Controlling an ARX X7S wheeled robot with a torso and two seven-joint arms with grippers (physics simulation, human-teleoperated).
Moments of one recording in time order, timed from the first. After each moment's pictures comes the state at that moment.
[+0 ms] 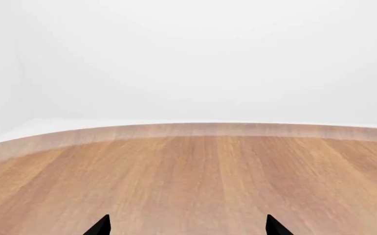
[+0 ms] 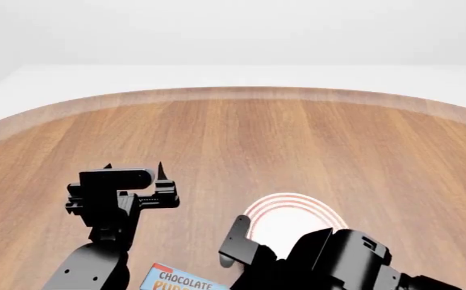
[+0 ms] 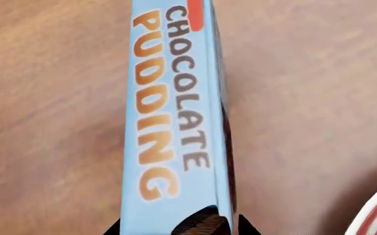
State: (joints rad) left arm -0.30 -0.24 0.14 0.27 -0.32 -0.53 -0.27; right arm 0.86 0.42 -1.05 -0.05 0.81 1.13 -0.42
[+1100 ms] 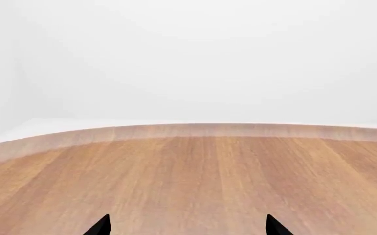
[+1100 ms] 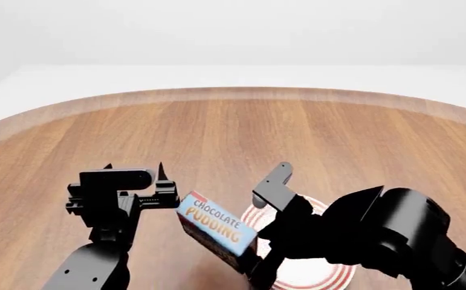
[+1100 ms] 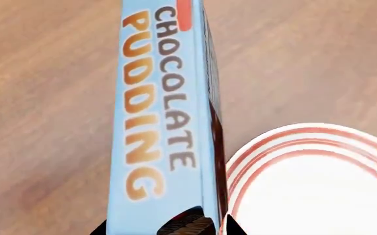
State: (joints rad) left arm -0.30 -0.26 0.16 0.27 -0.34 -0.52 -0.29; right arm 0.94 0.50 -0.76 -0.13 0.99 1.34 -0.13
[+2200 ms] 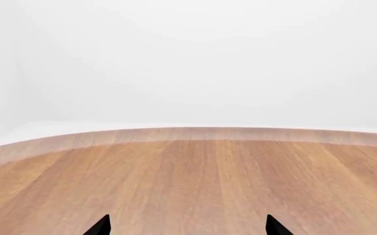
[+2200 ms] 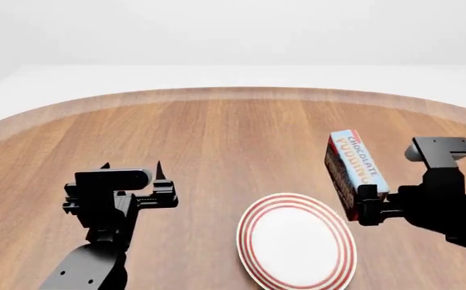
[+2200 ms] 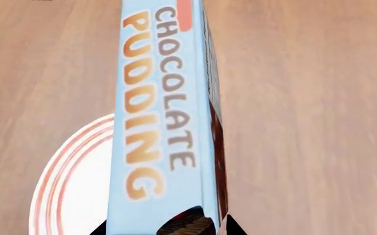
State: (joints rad) left arm -0.29 -0.28 0.16 0.29 -0.36 -0.51 -0.31; right arm 0.80 0.78 -0.13 0.03 1.24 1.43 0.32
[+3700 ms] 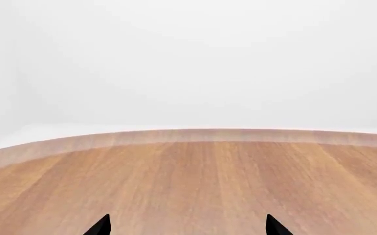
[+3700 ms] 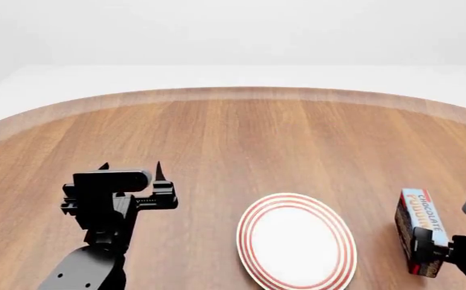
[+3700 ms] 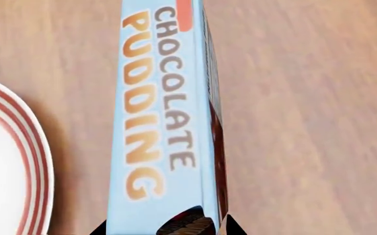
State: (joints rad) left arm -0.29 -0.30 0.18 0.32 -0.39 -0.52 -0.33; right arm 0.68 0.87 -0.25 0.53 0.95 1.10 0.08
